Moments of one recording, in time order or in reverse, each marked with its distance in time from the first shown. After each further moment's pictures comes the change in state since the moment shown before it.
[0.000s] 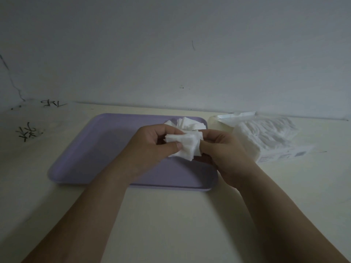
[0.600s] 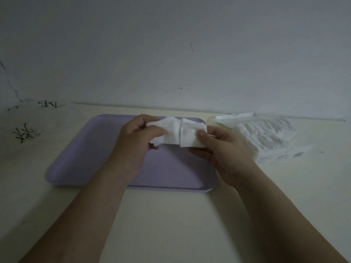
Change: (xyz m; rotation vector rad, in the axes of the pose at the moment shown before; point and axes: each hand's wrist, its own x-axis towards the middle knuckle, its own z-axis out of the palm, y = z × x) left_hand 0.005 0.004 -0.005 -0.299 0.299 -0.062; right_hand 0.010 0.006 -0.005 0.169 0.114 0.016
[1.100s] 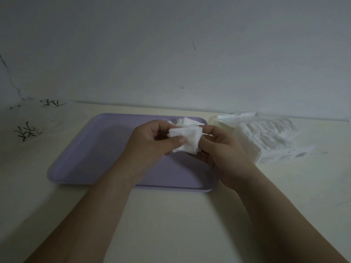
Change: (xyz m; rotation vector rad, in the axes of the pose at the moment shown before) left_hand -0.006 -0.007 0.010 0.174 -0.109 0.037; right_hand -0.006 0.000 0.008 -0.012 -0.088 -0.008
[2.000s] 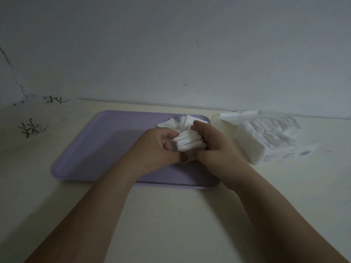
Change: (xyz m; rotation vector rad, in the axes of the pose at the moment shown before) left_hand 0.005 -0.015 -0.010 0.409 -0.162 -0.007; right_hand -0.002 0.008 0.008 -0.683 0.092 -0.043
